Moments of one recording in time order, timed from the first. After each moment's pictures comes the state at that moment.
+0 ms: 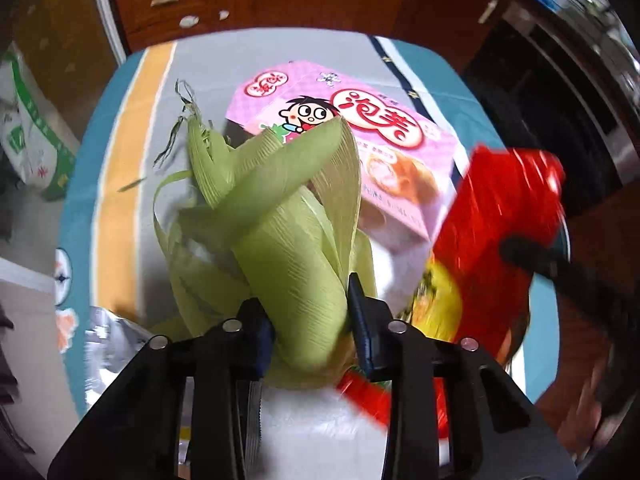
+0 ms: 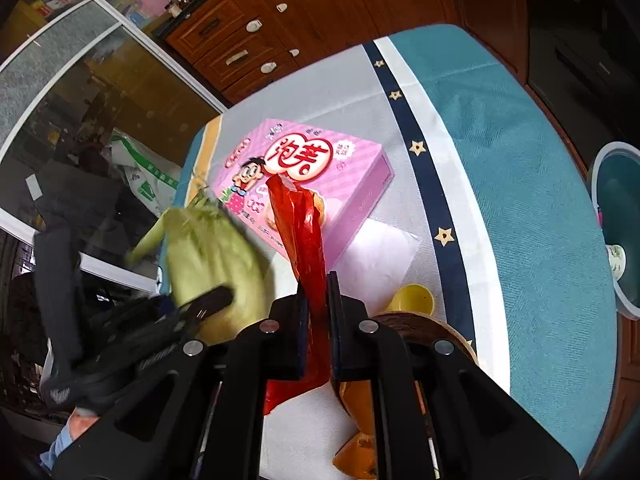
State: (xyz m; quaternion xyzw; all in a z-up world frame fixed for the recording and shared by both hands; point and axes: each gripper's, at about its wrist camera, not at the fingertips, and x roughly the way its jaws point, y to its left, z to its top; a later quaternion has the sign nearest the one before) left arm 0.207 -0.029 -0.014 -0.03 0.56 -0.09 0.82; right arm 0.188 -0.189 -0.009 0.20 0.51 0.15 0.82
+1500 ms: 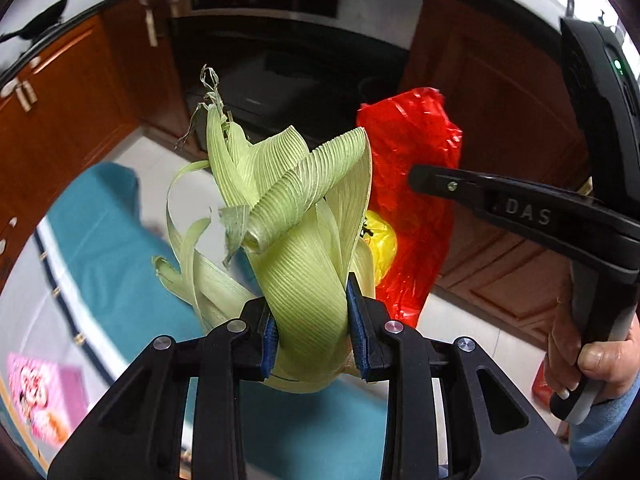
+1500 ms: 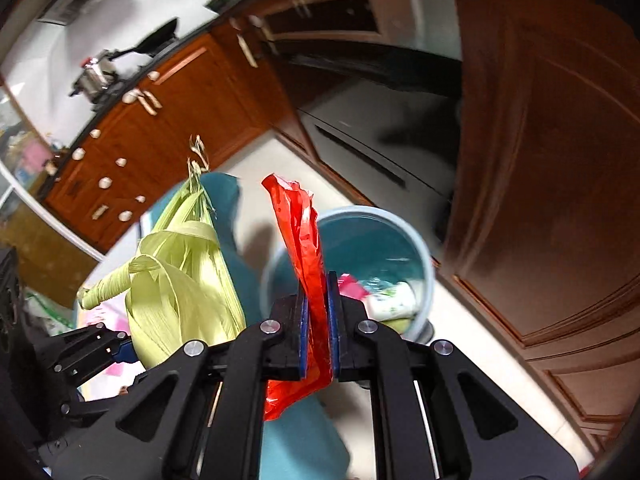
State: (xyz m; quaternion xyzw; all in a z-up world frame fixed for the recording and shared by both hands) left arm 0.191 -0.427 0.025 0.19 0.46 -0.41 0.77; right arm 0.103 -0.535 0.014 0.26 0.40 -0.13 0.87
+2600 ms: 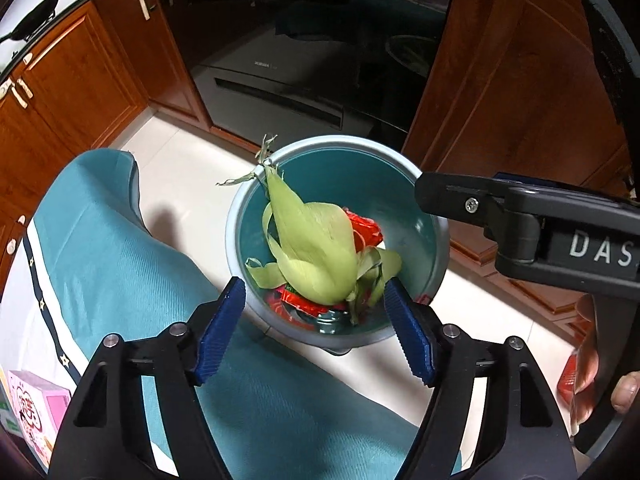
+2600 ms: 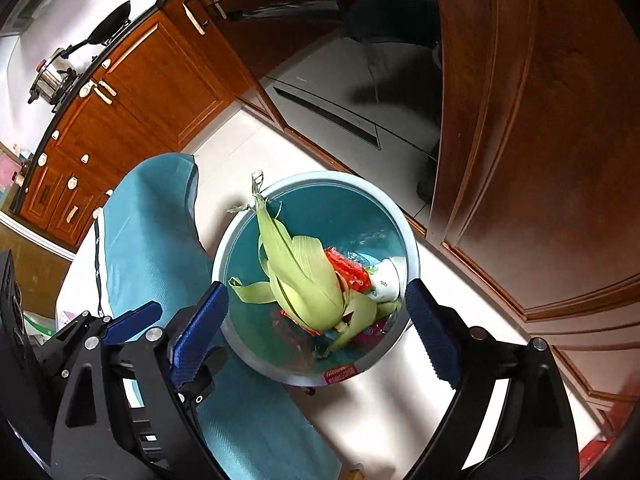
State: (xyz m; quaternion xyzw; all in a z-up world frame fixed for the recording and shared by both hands) left arm 0.224 -0.460 -0.030 0.23 0.48 -0.36 0.76; right arm 0.134 -0.561 -0.041 0.30 0.46 -0.16 0.82
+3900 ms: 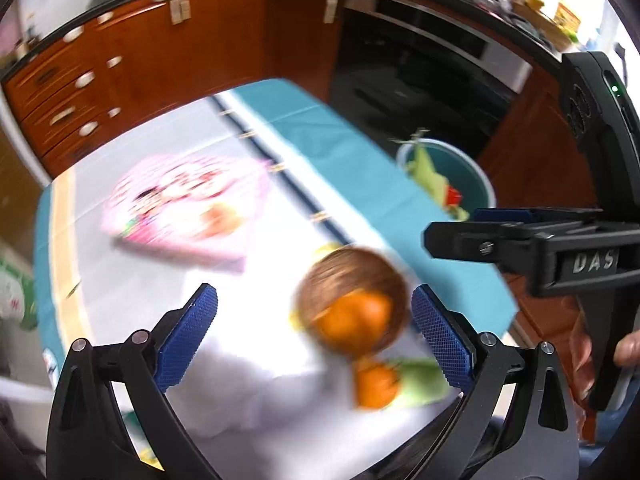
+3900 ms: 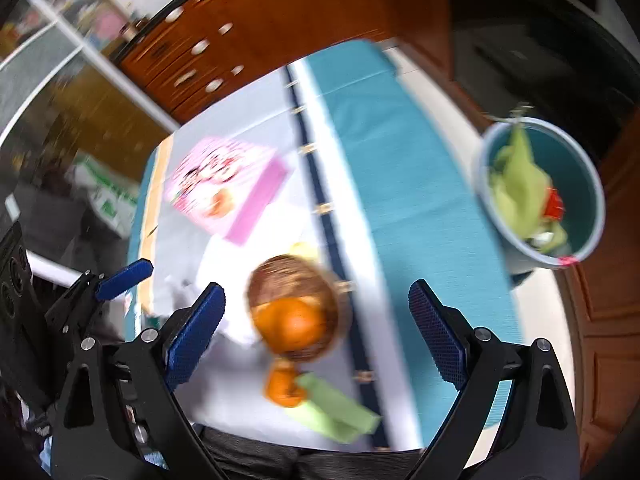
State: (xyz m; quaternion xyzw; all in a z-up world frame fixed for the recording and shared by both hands) left arm 0.157 -0.115 0.035 0.08 0.47 -0.24 0.84; right arm 0.135 -0.260 0.022 0.18 0.53 0.06 0.83
